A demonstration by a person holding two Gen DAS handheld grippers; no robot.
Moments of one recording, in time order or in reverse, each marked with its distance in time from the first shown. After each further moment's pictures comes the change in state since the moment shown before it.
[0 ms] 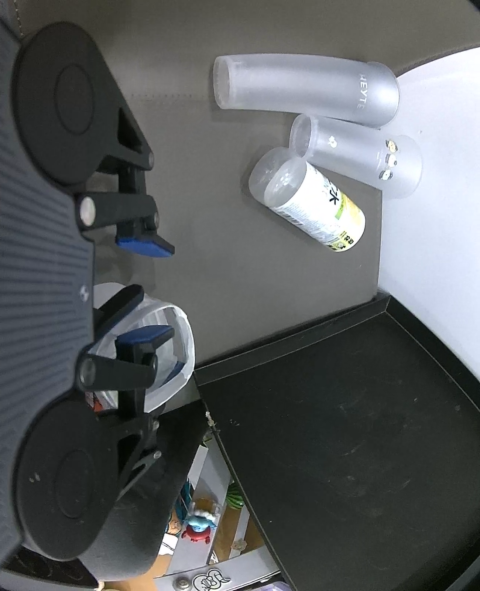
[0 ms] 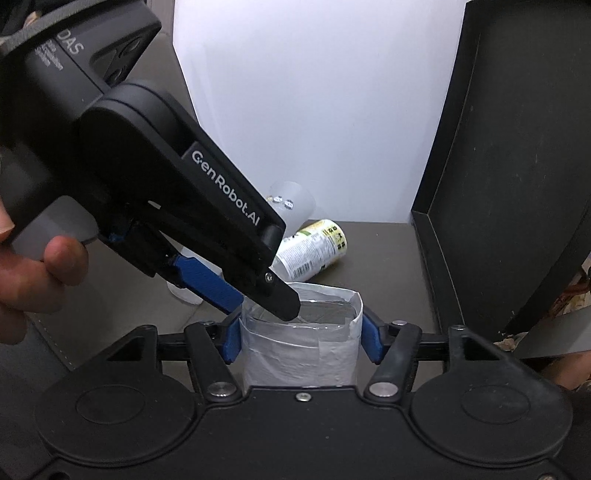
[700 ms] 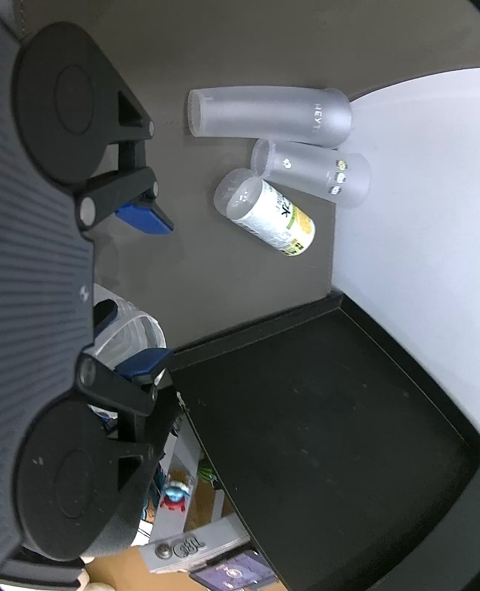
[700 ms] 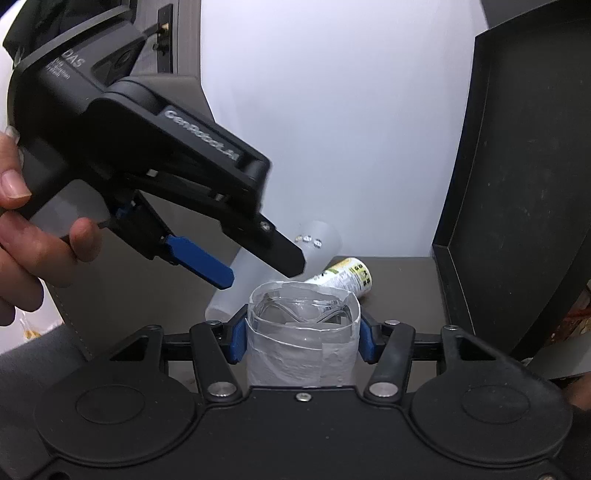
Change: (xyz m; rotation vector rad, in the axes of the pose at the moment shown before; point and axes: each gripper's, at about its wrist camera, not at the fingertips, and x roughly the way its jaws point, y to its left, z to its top) left arm -0.052 -0.003 0.007 -0.005 -0.105 -0.003; right arm -0.030 0.001 0.011 0.000 -0.106 0.090
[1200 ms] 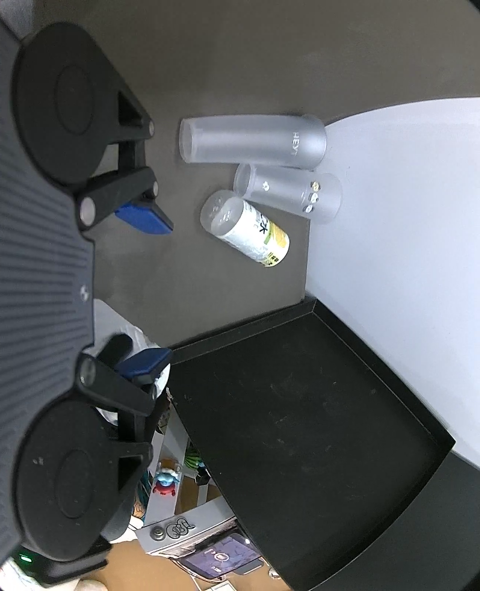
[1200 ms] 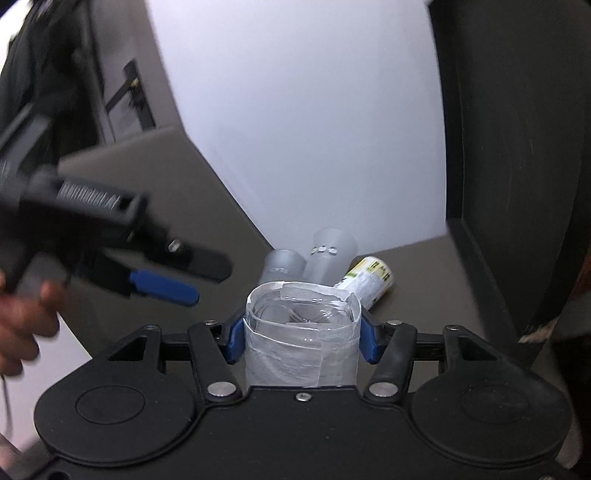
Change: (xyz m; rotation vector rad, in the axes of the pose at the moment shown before) left arm -0.046 0.009 -0.003 -0.010 -0.076 -0.008; right arm -0.010 -0.025 0.006 0.192 -0.035 0.100
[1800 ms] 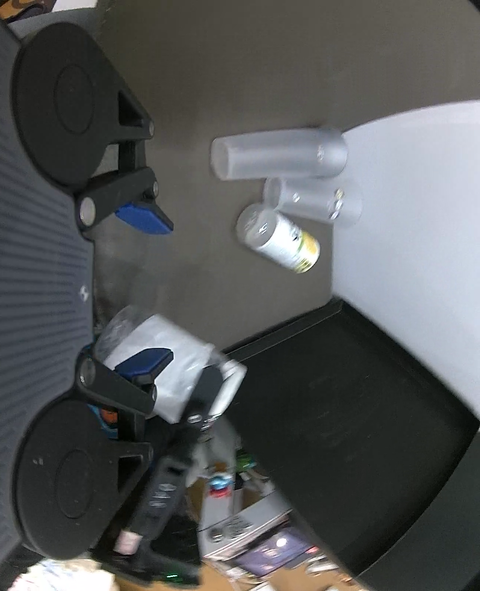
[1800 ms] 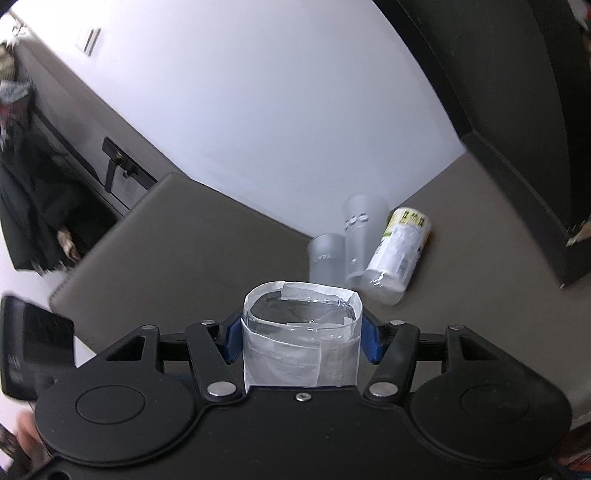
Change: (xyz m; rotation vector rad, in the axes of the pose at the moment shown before) left arm -0.027 0.000 -0.027 0.071 0.033 0.030; right arm 0.007 -0.051 -0.001 0.455 0.068 0.225
